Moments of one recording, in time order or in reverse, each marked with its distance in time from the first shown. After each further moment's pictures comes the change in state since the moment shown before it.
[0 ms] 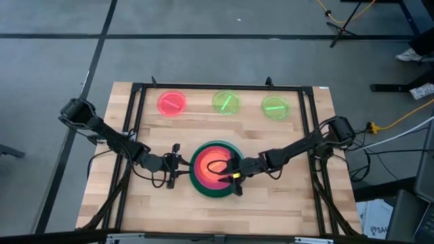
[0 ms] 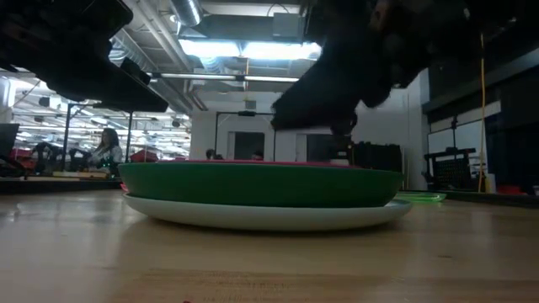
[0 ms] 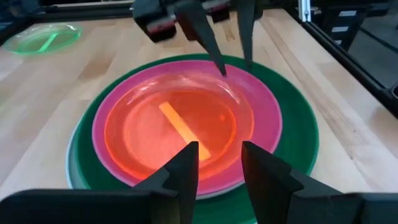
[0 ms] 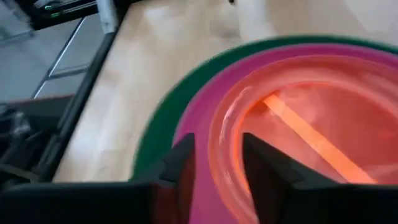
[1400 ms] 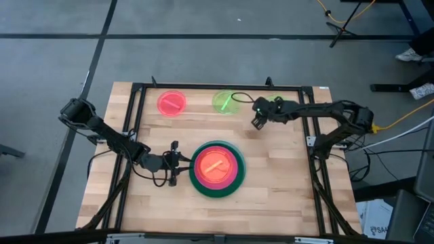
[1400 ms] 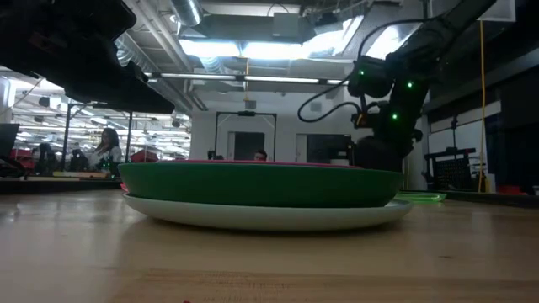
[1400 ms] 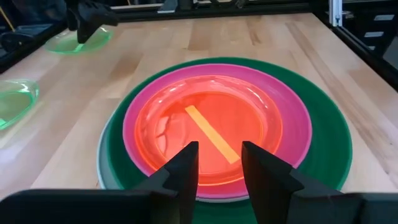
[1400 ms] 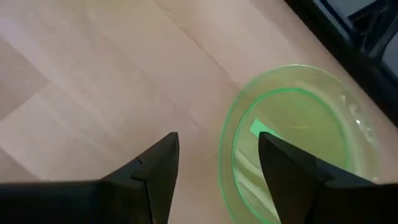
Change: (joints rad) left arm 0.000 0.000 0.000 -0.005 -0.100 -0.016; right arm -0.753 -0.271 -0.084 -0.843 0.333 -0.149
